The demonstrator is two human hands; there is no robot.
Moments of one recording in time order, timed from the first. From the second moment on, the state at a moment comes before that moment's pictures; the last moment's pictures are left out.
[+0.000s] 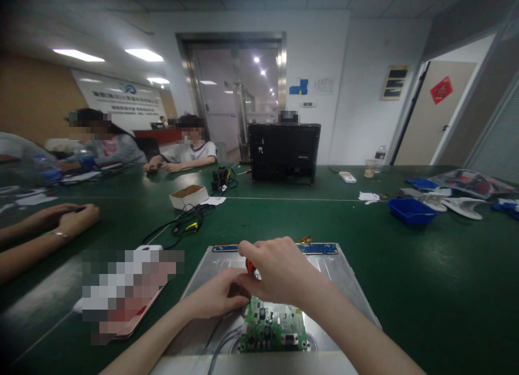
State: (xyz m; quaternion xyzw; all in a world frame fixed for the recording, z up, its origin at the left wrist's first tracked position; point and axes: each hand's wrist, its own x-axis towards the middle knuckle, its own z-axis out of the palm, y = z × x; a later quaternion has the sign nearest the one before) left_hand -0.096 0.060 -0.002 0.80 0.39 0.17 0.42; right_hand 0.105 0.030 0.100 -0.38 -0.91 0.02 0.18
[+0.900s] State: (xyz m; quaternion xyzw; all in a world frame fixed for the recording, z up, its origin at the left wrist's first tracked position) left_hand -0.096 0.061 -0.002 0.81 0.39 0.18 0.41; right_hand 0.106 0.032 0.102 -0.40 -0.90 0.01 0.17
